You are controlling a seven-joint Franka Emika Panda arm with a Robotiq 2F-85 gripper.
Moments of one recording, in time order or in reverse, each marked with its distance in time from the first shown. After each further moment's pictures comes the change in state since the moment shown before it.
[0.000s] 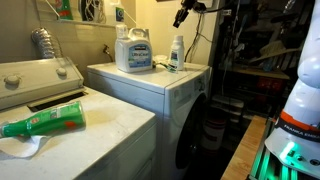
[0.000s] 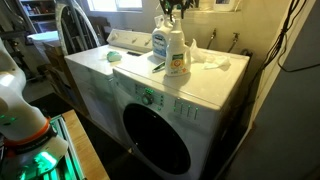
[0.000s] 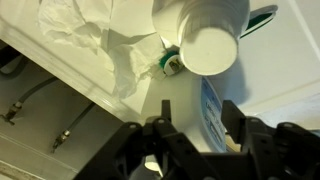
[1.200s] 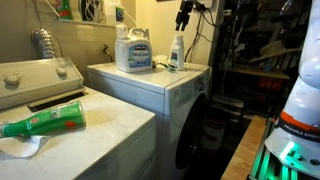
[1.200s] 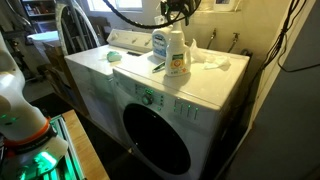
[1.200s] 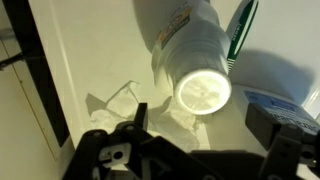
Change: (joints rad) arm 0.046 0.025 0.001 0.012 -0.289 -0.038 0.869
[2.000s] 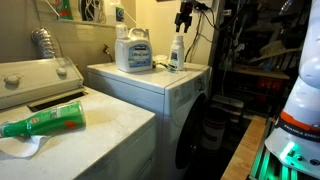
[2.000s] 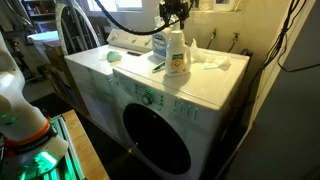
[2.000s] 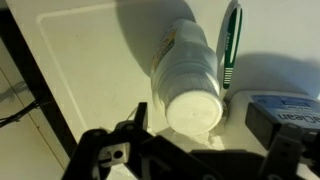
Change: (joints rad) arm 0.004 0.005 0.017 0.008 -0.051 -0.082 0.246
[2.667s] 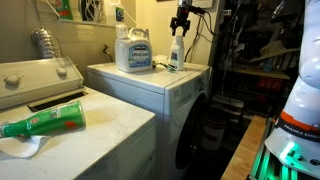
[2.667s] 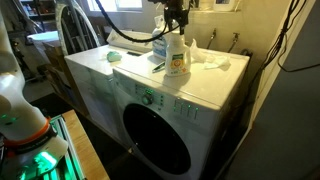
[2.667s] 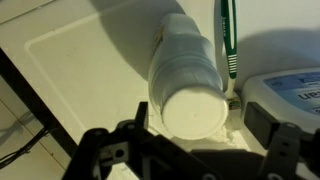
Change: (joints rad) arm 0.001 0.071 0.008 0.047 0.004 0.000 0.215
